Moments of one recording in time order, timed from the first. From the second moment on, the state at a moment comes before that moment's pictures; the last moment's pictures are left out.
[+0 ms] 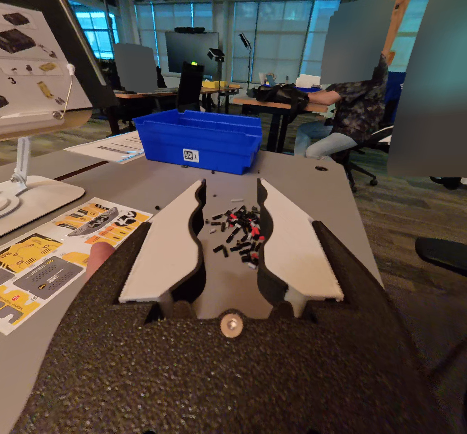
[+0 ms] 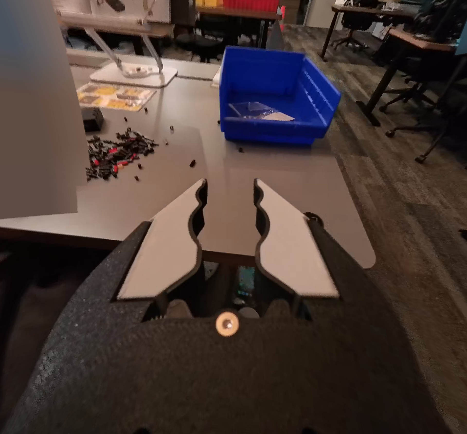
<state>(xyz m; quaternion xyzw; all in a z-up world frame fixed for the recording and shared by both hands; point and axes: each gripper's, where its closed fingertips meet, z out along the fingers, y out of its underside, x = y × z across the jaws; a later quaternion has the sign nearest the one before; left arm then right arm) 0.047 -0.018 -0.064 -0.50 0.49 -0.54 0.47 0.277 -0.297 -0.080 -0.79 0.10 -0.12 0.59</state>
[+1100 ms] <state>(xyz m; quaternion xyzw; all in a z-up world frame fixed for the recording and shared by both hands) 0.090 -0.308 -0.123 -0.43 0.64 -0.58 0.26 0.276 -0.625 -0.265 -0.66 0.48 -0.16 0.55</state>
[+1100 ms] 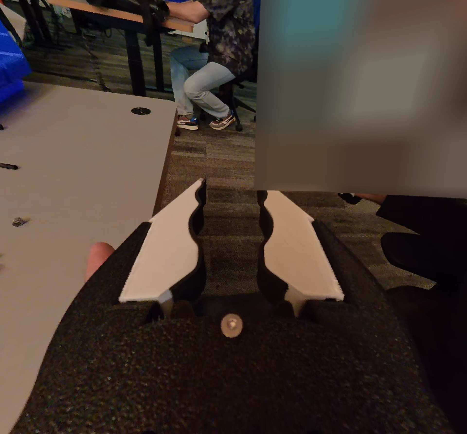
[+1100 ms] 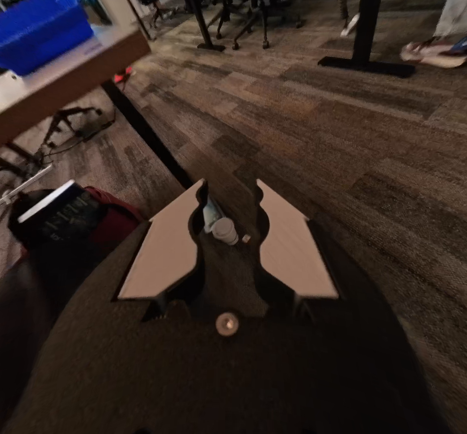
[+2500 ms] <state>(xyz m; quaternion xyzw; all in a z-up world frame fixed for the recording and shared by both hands) 0.130 -0.331 -0.335 -0.54 0.72 -0.41 0.14 0.262 -0.479 -0.918 -0.85 0.52 -0.07 0.10</state>
